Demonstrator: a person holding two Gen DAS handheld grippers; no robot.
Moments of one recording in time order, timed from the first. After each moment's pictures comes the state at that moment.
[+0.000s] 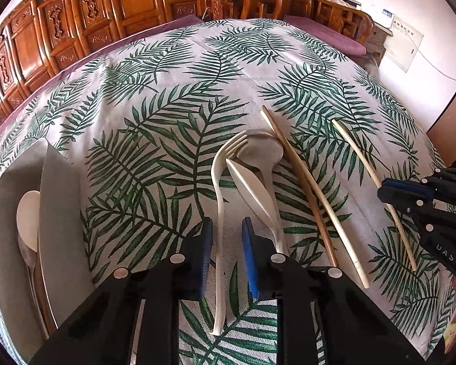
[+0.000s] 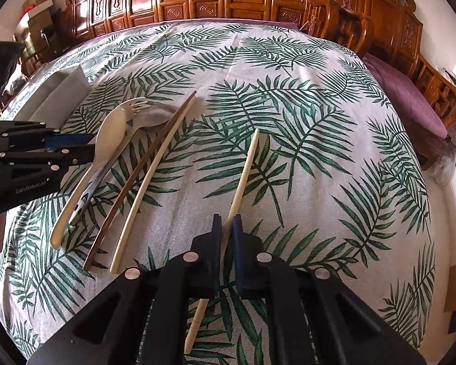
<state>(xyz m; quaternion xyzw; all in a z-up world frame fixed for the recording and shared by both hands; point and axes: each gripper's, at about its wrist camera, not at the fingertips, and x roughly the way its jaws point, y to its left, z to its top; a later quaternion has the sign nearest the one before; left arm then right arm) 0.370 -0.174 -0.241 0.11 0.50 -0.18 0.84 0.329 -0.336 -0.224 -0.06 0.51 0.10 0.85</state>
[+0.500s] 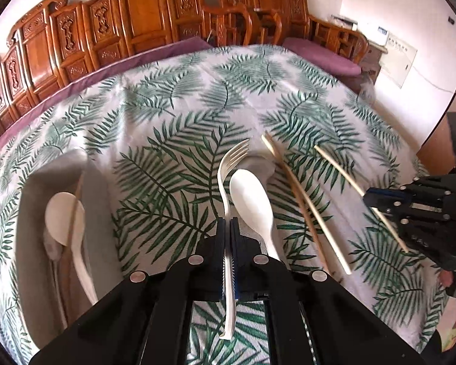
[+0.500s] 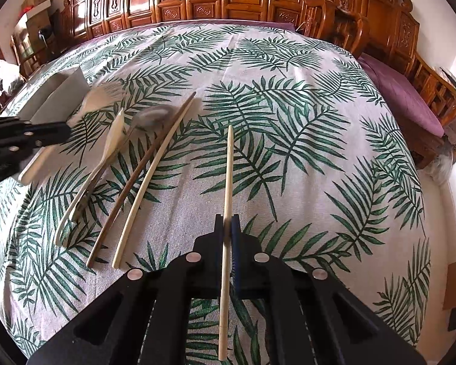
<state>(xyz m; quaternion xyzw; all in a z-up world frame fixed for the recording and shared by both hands) 0.344 -0.152 -0.201 0.09 0.46 -0.19 0.86 0.324 -0.341 -0.218 -0.05 0.51 0.09 0.85</state>
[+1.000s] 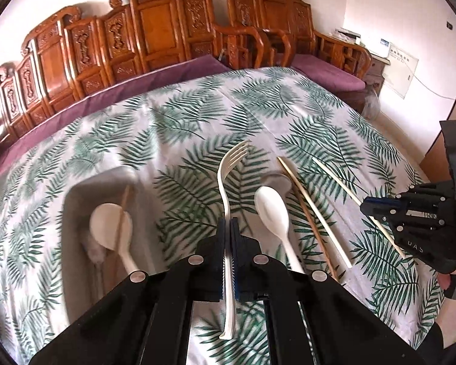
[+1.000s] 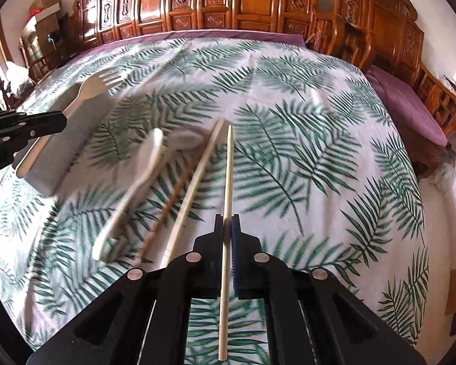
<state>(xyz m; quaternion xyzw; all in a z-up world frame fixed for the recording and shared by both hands) 0.333 -0.115 -0.157 0.09 0.43 -0.17 0.88 0.320 -0.303 -0.185 -0.05 0.49 0.12 0.86</state>
